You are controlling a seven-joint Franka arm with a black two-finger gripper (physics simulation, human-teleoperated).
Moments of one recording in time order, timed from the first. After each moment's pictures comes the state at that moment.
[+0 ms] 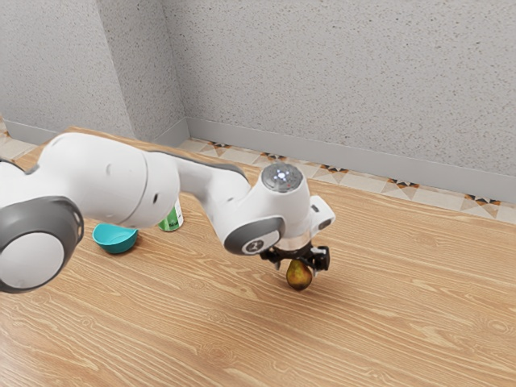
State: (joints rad) arm -0.39 0.55 0.02 -1.80 0.34 2.54 -0.84
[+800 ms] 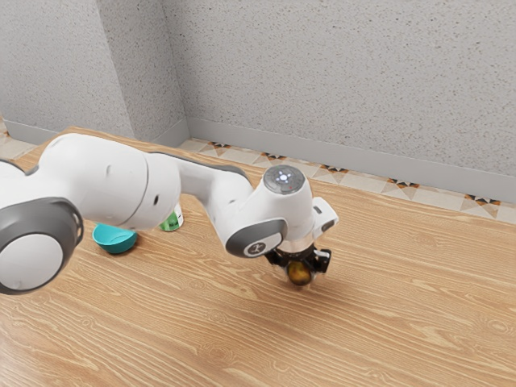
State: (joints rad) arm -0.39 0.54 0.02 -1.81 0.34 2.55 -0.87
